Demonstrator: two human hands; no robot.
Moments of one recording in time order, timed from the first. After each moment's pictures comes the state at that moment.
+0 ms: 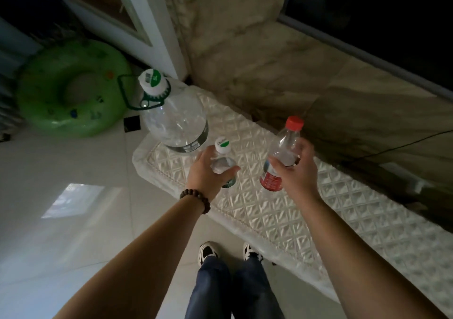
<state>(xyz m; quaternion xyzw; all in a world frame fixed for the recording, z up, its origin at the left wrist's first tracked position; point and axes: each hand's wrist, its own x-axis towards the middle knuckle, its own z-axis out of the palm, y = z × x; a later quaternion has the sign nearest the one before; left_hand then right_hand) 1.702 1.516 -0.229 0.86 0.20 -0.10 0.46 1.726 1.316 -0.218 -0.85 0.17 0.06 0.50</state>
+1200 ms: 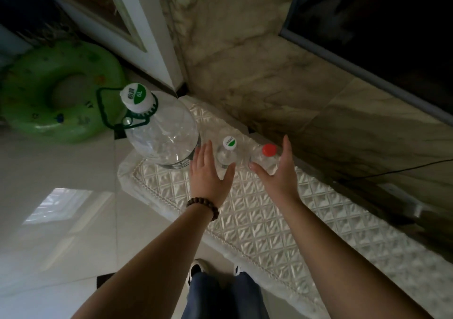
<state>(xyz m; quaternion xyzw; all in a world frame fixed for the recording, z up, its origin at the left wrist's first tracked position) 1.750 1.492 -0.270 0.93 0.17 -0.01 0.34 1.782 1.330 -0.266 -0.87 0.10 0.09 0.47</state>
